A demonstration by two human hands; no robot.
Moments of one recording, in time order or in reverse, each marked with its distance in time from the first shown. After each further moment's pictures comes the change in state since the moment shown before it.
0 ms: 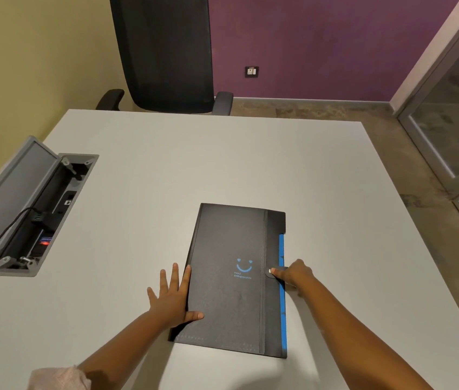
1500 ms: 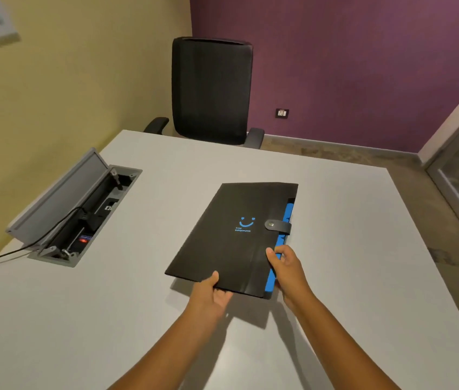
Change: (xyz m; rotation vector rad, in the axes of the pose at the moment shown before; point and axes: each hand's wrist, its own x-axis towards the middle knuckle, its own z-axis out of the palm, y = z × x) left_hand -0.059 0.067 -0.081 -2.678 0.035 -0.131; right_hand -0.109 -0.070 -0.002 0.612 -0.078 -0.597
